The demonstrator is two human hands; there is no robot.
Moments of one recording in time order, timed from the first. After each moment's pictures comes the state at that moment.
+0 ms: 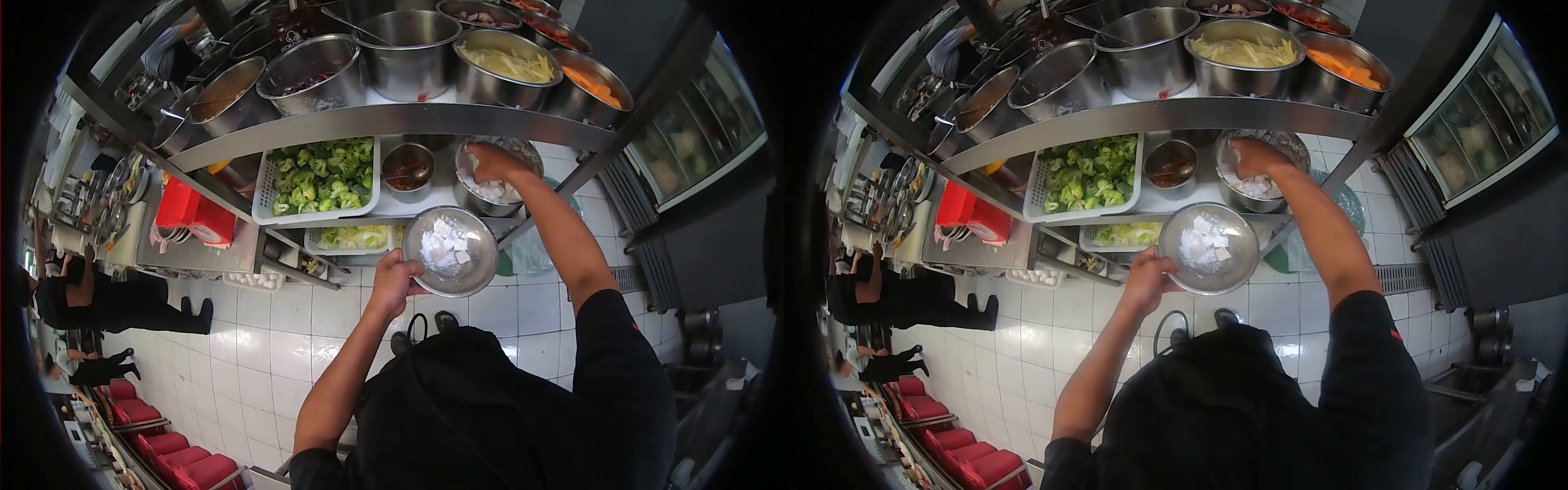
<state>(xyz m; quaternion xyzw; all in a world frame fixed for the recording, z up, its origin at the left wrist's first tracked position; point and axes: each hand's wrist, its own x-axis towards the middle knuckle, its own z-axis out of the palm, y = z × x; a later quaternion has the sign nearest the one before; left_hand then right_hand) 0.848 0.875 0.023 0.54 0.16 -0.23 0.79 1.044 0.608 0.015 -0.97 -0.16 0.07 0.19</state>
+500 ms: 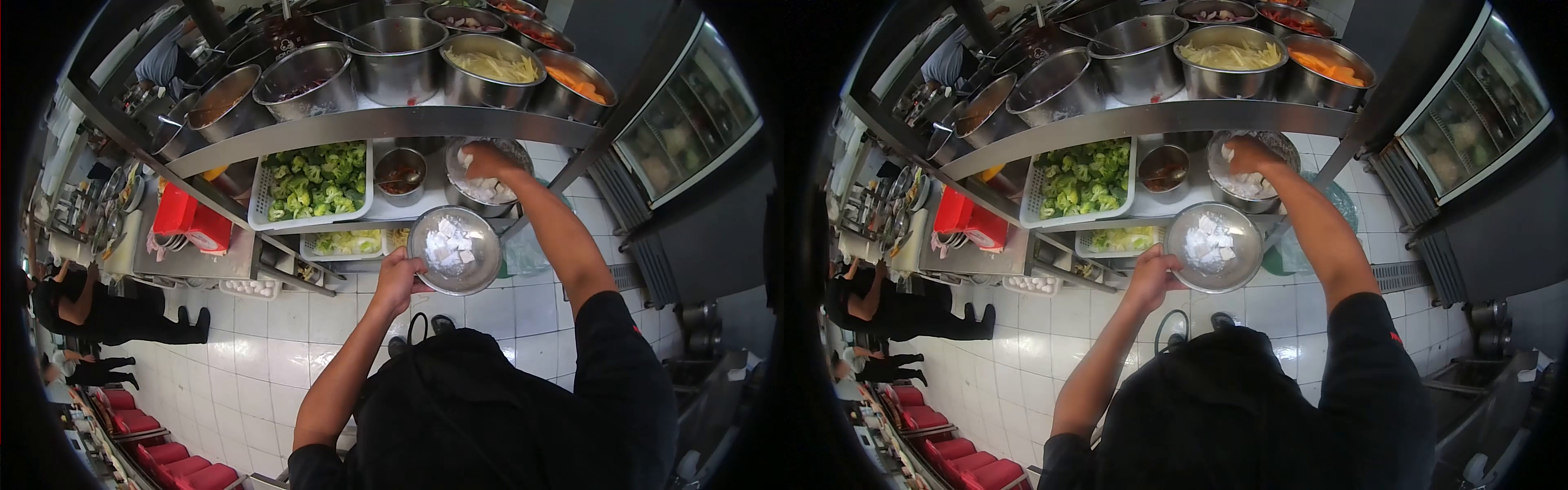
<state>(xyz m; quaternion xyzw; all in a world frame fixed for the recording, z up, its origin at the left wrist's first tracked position) 0.852 0.864 0.028 0.56 0.14 -0.27 0.77 1.050 0.601 0.016 -0.97 -0.16 0.05 0.15</state>
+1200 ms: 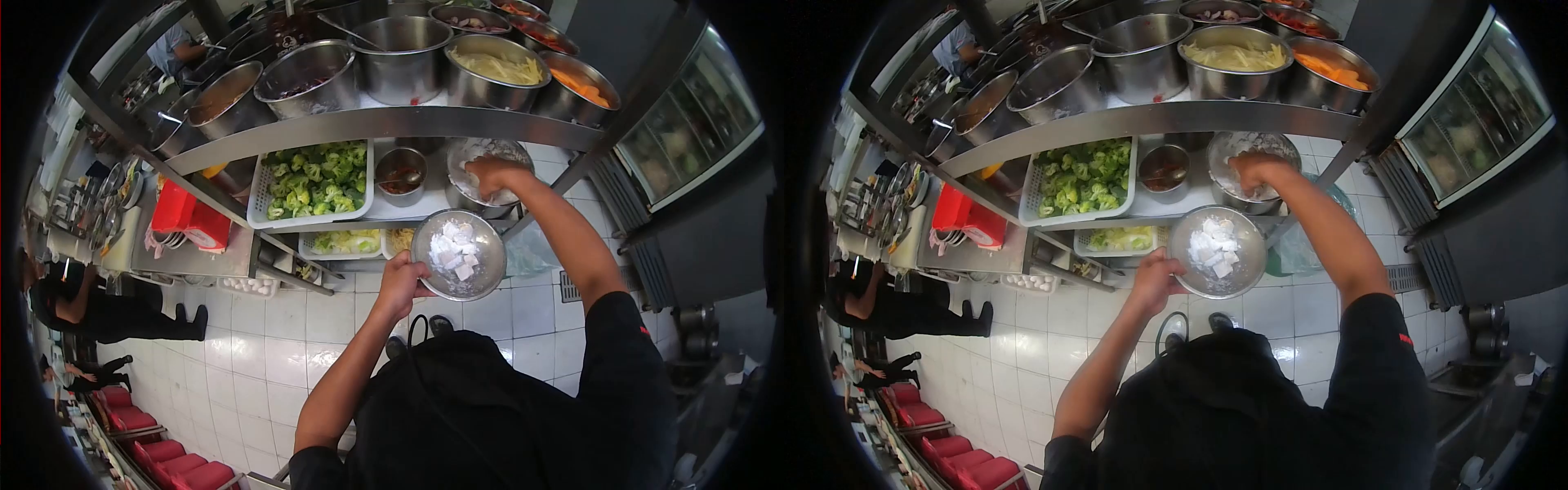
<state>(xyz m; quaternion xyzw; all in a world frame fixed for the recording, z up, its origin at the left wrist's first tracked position) 0.848 0.860 0.025 0.56 0.15 -0.29 0.76 1.031 0.608 0.037 -0.96 -0.18 0.23 0.00</state>
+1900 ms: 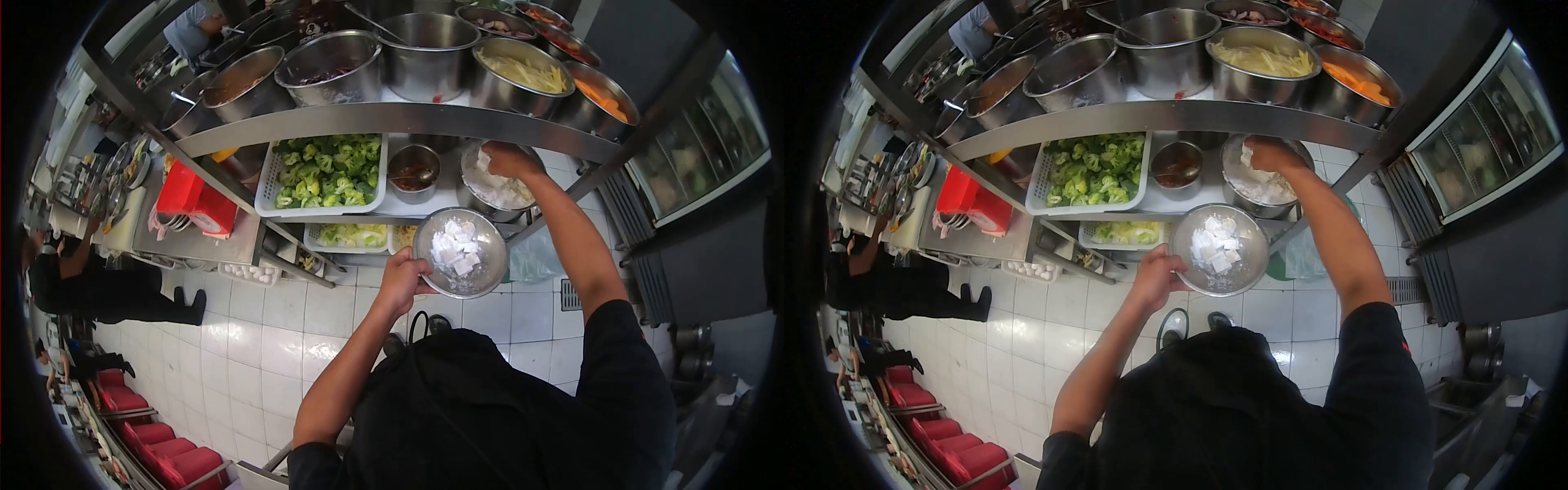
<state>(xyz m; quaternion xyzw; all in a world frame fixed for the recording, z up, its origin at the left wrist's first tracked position) 0.849 0.869 0.019 0.53 0.15 -0.27 0.79 1.053 0.601 0.043 -0.98 -0.14 0.11 0.10</state>
